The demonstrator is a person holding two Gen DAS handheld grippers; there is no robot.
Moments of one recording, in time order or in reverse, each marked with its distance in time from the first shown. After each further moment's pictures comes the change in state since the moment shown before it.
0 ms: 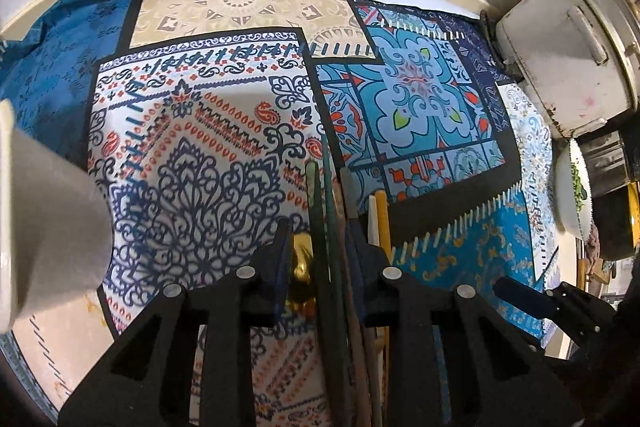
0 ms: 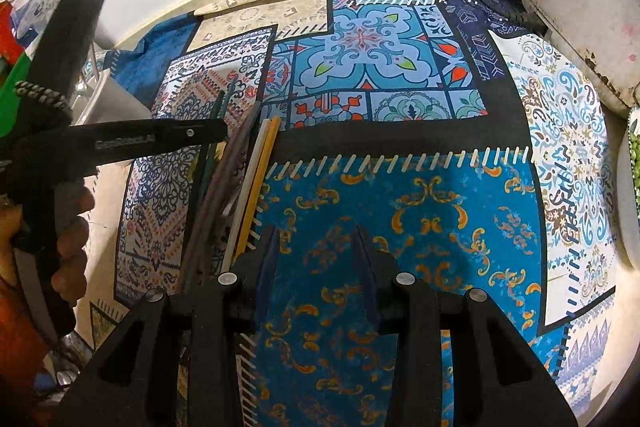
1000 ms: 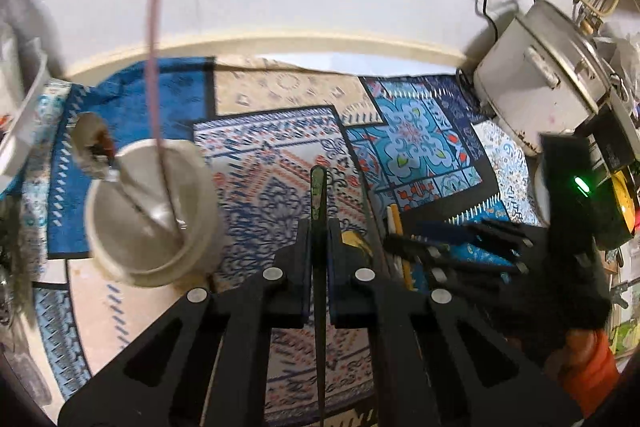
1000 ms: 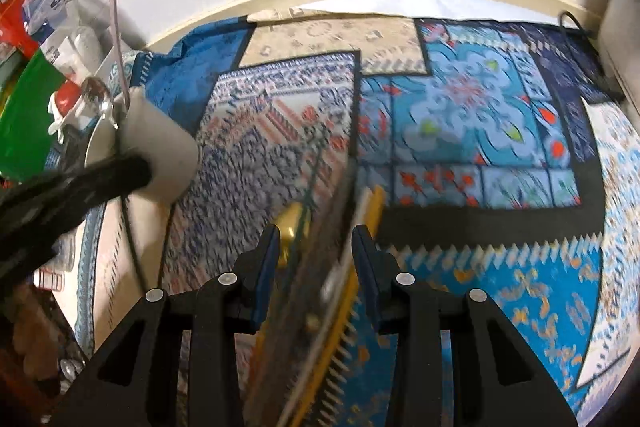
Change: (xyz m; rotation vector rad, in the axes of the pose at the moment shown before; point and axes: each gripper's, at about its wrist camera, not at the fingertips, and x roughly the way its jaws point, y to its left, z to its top) left arm -0.112 0.035 -0.034 0.055 -0.235 0.034; right arm 0.045 0.067 0.055 -0.072 -0.007 0.092
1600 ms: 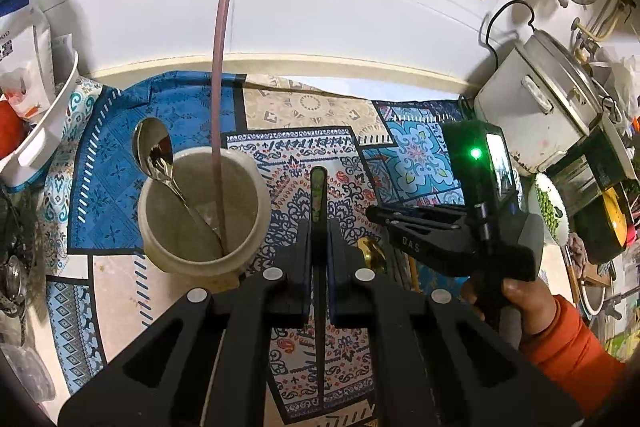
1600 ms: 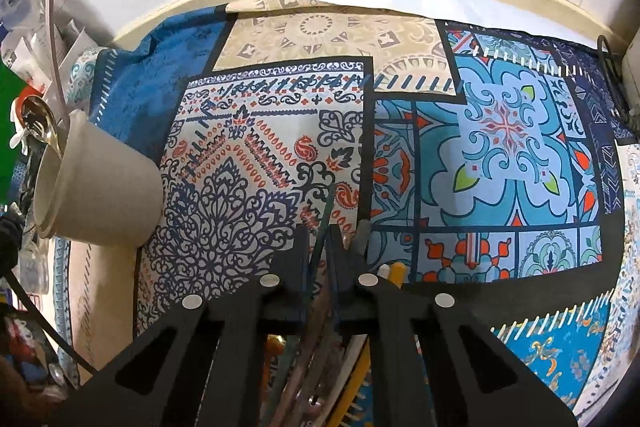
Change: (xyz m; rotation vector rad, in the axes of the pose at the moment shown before) left arm -0.027 0.021 -0.005 -0.033 -0.066 -0.011; right arm 0.047 0.009 0.022 -0.009 0.027 -0.073
